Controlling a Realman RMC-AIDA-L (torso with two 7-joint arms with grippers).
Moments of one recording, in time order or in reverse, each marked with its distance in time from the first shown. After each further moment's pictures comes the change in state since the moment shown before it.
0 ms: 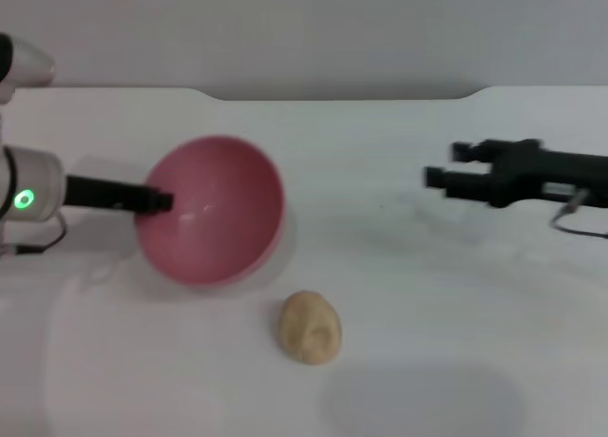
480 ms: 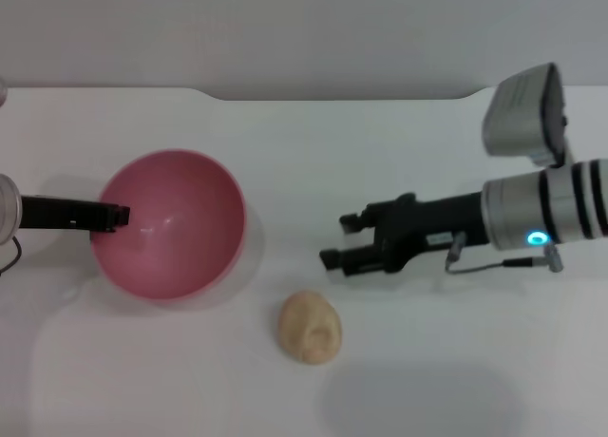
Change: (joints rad) left arm 0.137 -0.050 -0.046 0.207 0.126 0.048 -0.045; right arm 0.193 0.010 -0.296 0.217 0.001 0.103 0.002
